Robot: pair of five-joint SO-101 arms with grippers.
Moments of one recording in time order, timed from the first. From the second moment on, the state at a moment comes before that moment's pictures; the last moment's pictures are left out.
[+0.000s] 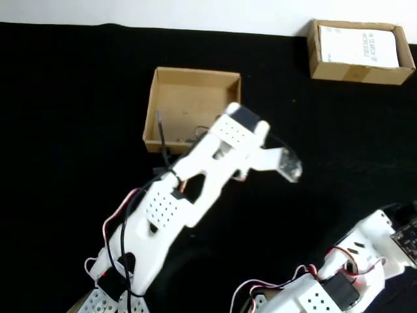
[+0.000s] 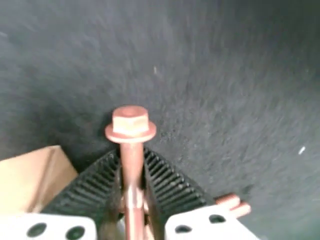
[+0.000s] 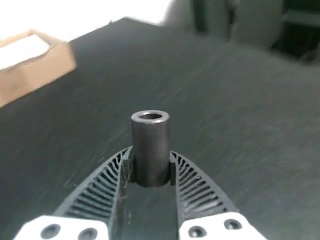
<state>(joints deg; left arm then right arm) 34.7 55.7 -54.9 100.1 -65.4 44.2 -104.2 93.8 35.6 -2.9</state>
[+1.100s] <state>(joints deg) 38.7 18.5 -54.9 89.5 15.4 -10.9 -104.2 84.4 52.0 -10.4</state>
